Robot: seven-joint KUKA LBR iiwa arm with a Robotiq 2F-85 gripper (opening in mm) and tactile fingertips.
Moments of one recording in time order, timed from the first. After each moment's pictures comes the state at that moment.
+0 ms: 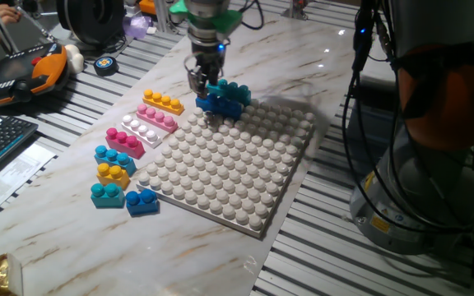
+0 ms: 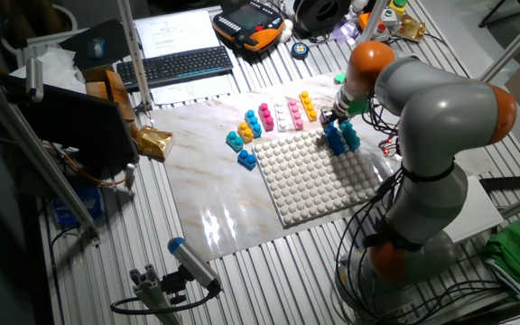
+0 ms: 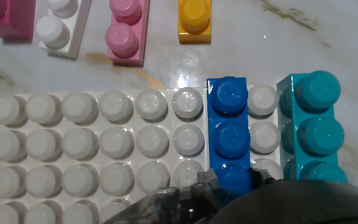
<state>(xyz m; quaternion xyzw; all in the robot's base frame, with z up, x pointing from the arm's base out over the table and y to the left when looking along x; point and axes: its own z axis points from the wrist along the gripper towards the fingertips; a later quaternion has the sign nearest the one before) 0.548 -0.088 0.112 0.03 1.00 -0.01 0.06</state>
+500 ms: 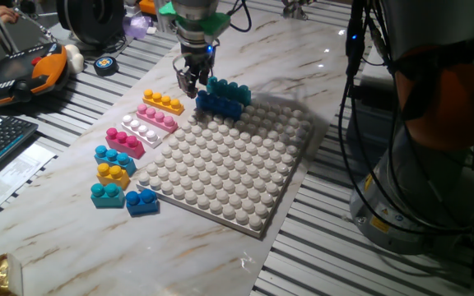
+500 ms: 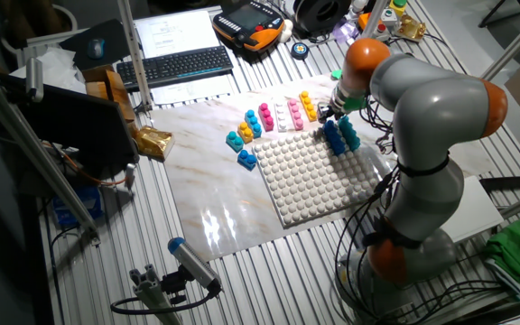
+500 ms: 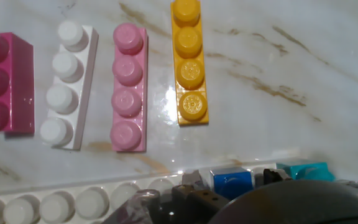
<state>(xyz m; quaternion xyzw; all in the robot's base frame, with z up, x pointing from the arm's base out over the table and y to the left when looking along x) 0.565 -0.091 0.100 0.04 1.00 0.00 0.07</state>
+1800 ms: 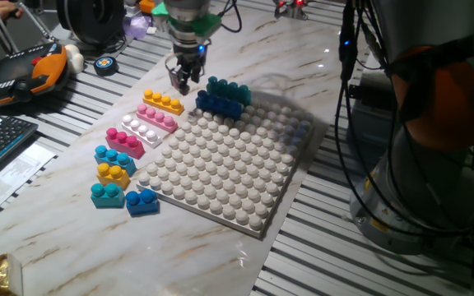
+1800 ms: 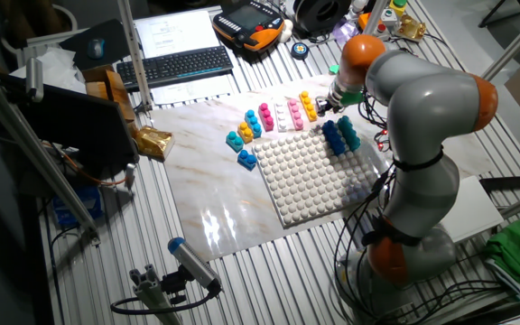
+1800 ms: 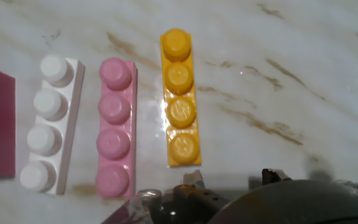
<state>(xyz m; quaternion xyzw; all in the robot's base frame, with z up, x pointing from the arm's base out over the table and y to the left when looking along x) 0.611 -0.099 0.088 0.04 1.00 -0.01 0.08</state>
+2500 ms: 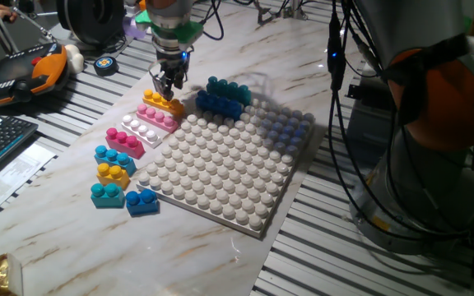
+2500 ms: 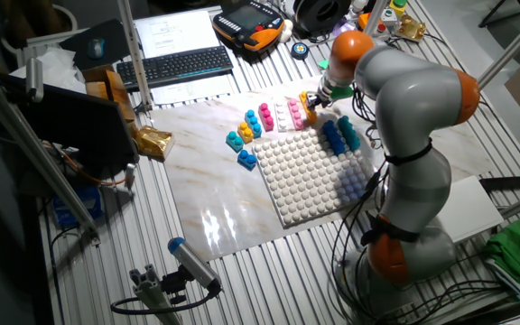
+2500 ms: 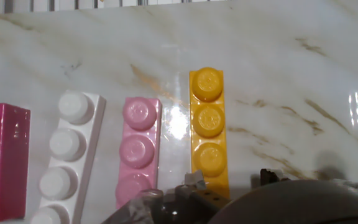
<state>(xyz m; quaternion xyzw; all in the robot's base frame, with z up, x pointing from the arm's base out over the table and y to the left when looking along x) 0.648 -0.084 0.067 0.01 1.00 0.00 0.09</state>
